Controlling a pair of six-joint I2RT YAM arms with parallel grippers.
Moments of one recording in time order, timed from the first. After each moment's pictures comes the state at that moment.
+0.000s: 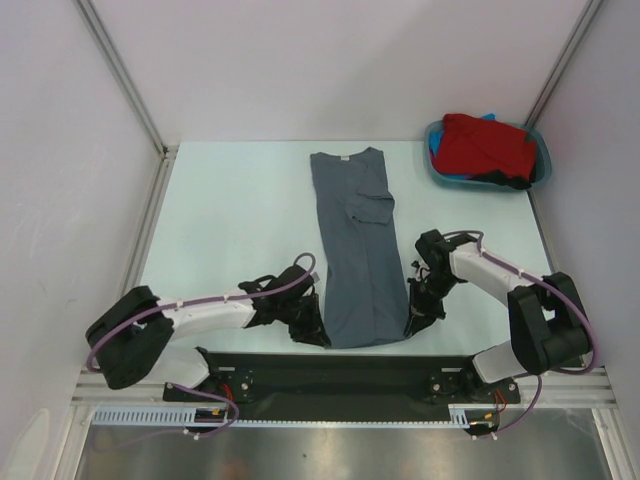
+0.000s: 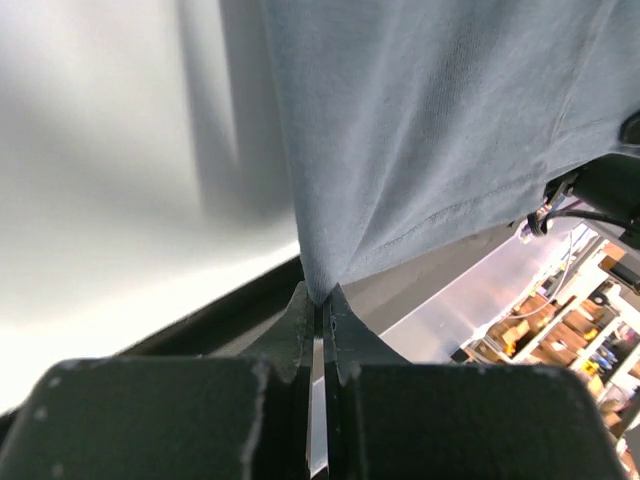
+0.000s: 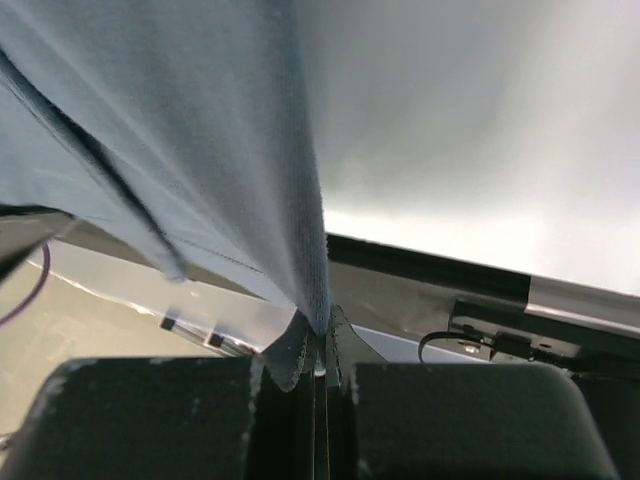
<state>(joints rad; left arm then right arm) -0.91 1.39 0.57 -0.20 0.39 -1.06 0.37 1.46 0.82 -1.02 -0.45 0.48</state>
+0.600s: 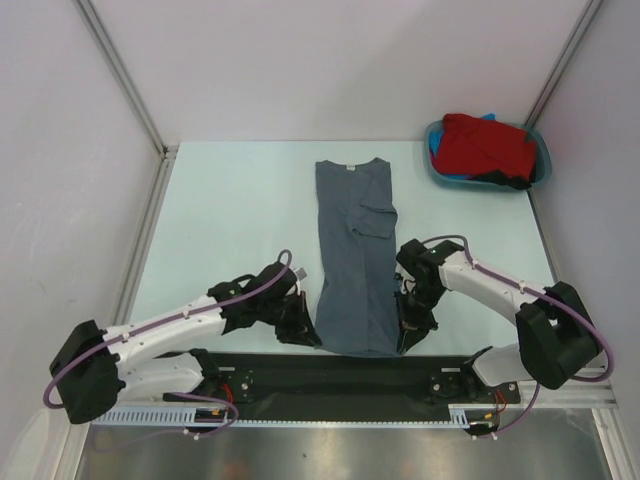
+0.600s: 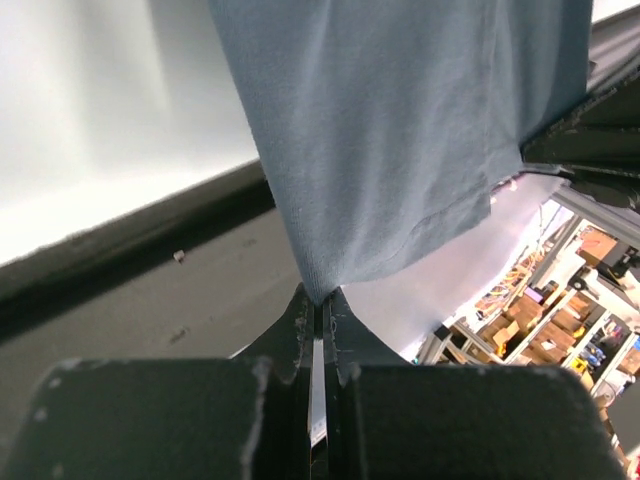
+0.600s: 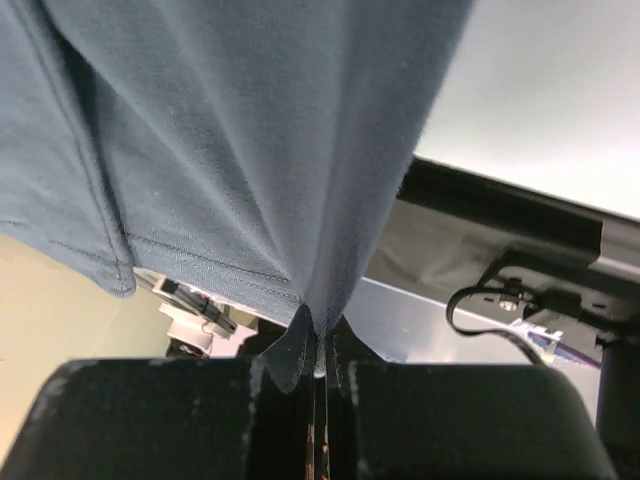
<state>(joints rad) -0.90 1.10 0.60 -0.47 0.38 -1.07 0.58 1.40 0.82 -1.09 -0.51 0.50</state>
